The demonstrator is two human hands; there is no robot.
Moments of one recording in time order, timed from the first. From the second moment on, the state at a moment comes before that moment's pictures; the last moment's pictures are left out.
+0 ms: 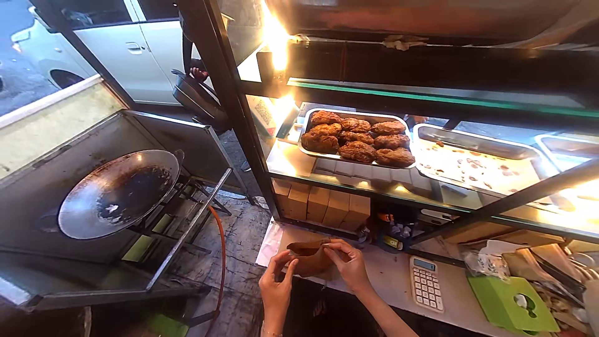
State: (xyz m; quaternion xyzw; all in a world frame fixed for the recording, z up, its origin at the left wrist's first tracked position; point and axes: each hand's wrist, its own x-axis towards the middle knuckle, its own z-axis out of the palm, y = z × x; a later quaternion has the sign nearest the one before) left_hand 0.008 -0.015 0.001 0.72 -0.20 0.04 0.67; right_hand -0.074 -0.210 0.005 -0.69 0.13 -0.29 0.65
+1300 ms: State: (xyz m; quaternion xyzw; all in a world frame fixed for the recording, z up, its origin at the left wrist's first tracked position) left_hand 0.049 -0.022 -0.003 0.74 -0.27 -0.07 0.61; right_hand -0.063 -0.257 0.038 -0.77 0.11 -0.05 0.63
